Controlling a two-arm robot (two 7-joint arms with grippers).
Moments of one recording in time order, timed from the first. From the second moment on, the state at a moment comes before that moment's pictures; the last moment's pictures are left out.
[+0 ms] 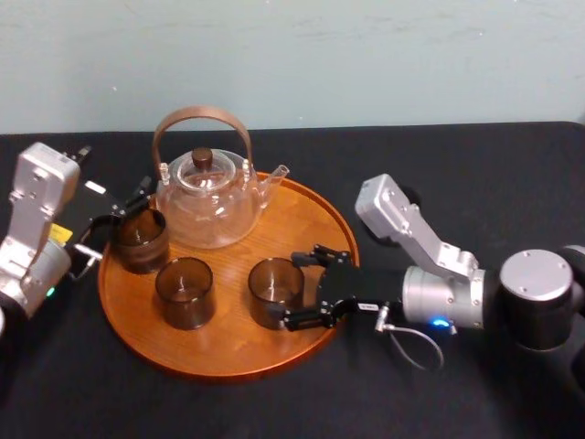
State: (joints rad) left arm -0.20 0.60 0.45 -1.41 -0.25 -0.12 0.03; right arm 0.37 0.49 -0.68 -1.40 0.36 0.13 0.68
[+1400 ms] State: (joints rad) left arm -0.20 0.60 0.45 -1.41 -0.25 -0.12 0.03; right arm 0.14 0.60 -0.33 -1.57 0.46 0.17 0.36
